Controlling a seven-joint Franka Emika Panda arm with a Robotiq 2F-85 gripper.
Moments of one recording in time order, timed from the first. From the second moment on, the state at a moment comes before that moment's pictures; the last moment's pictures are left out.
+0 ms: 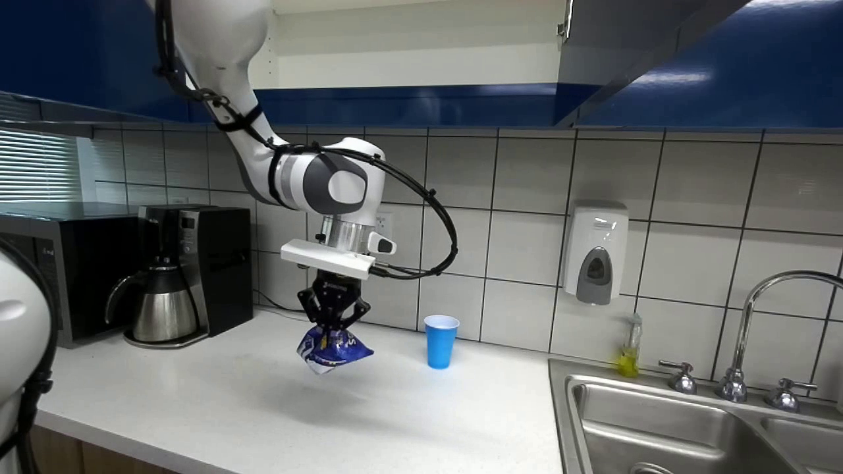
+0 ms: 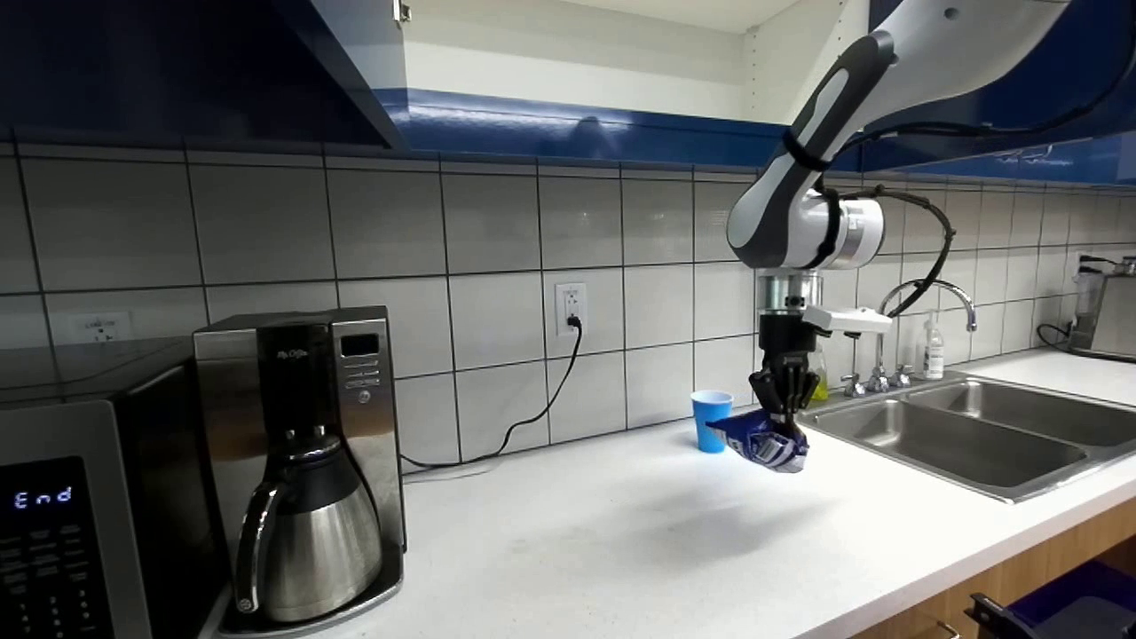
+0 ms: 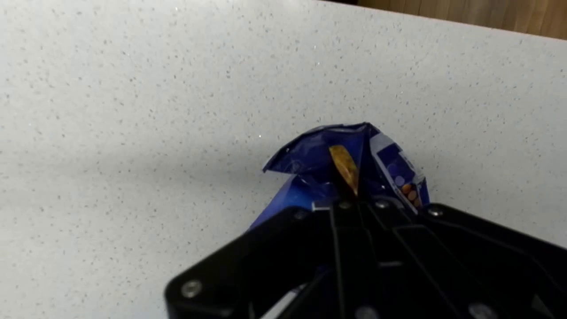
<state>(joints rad) -0.12 -0.07 -0.05 -2.50 0.14 2.31 -0.46</state>
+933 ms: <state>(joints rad) -0.04 -0.35 -0.08 -2.60 0.09 2.13 -0.44</state>
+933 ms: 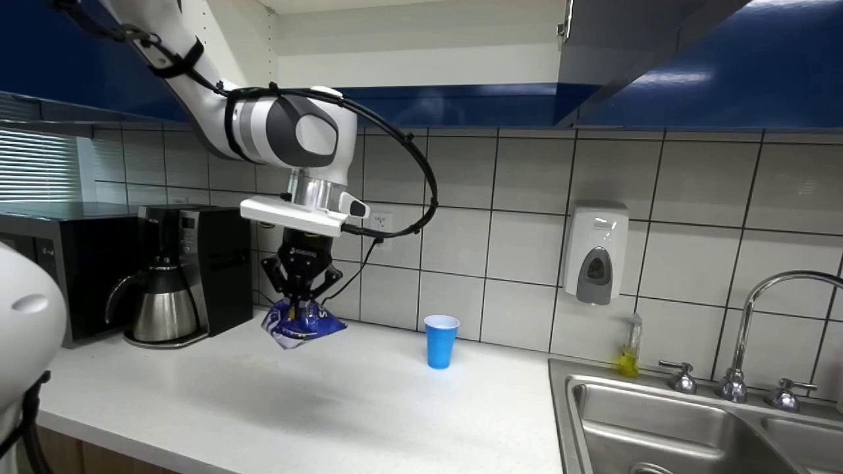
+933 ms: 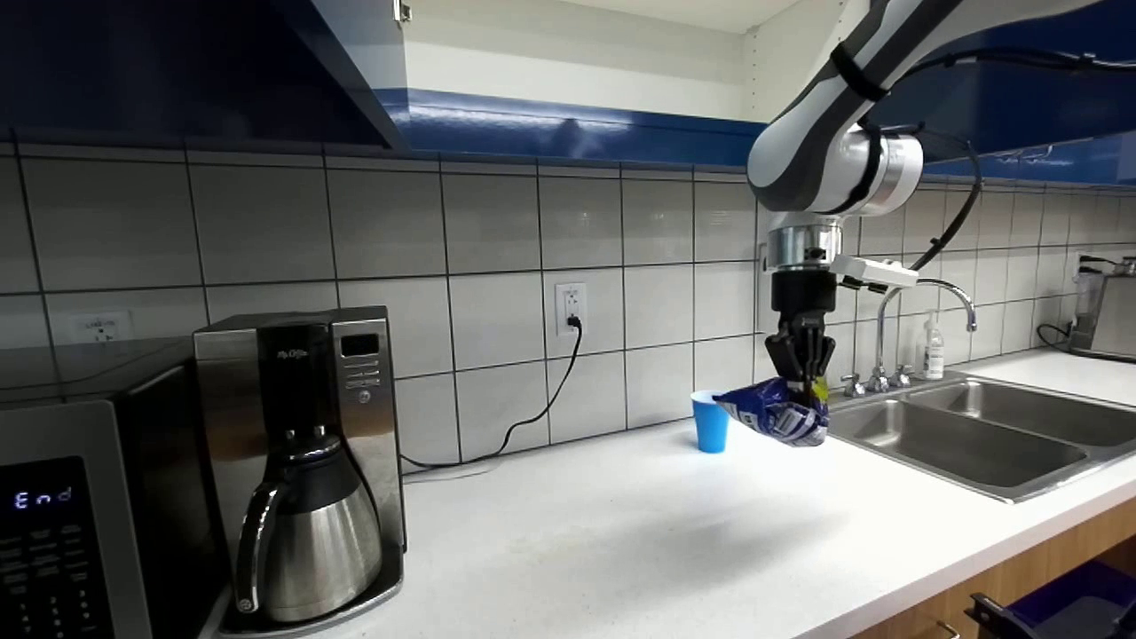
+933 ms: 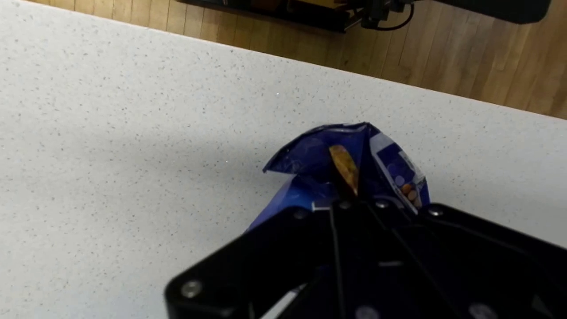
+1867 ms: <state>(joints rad) 0.08 -0.57 -0.06 -2.54 0.10 1.92 -0.35</state>
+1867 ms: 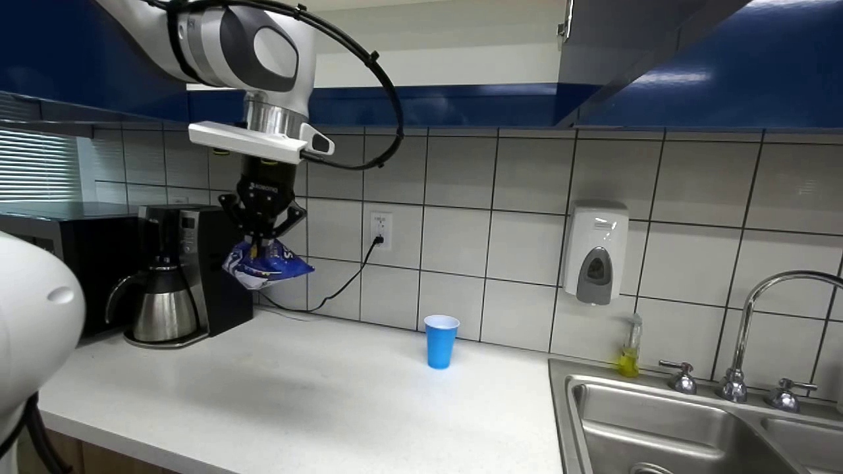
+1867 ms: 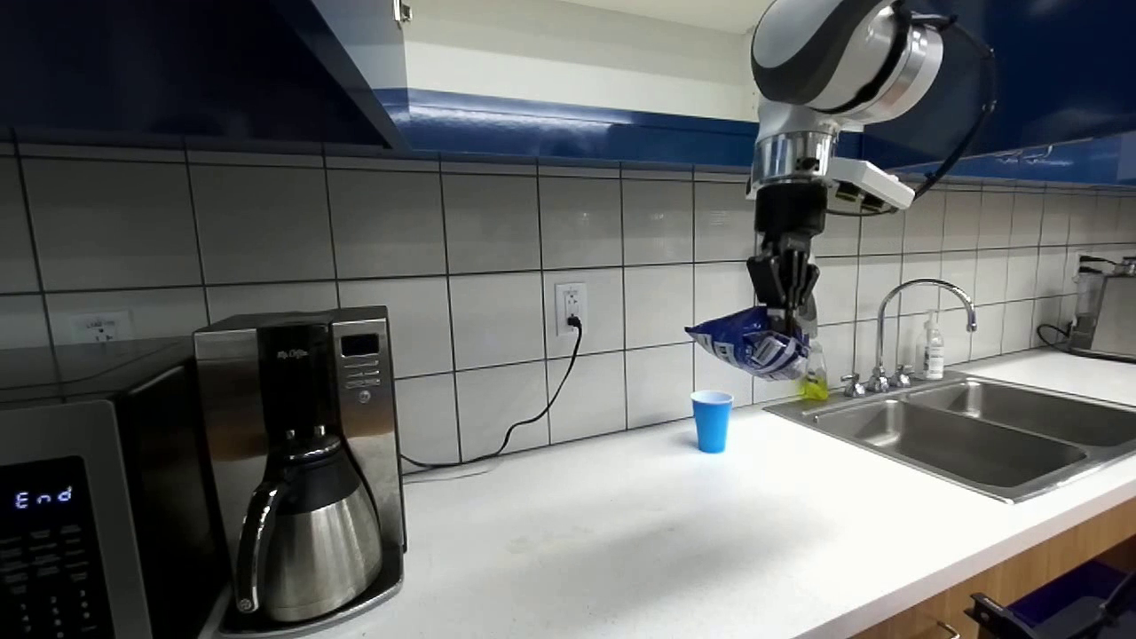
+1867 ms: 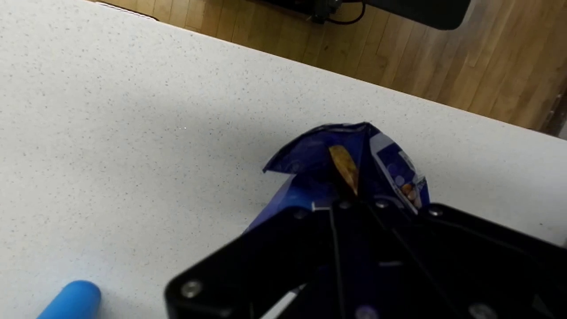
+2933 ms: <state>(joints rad) 0.13 -0.59 -0.01 -2.32 0.17 1.79 -0.25</state>
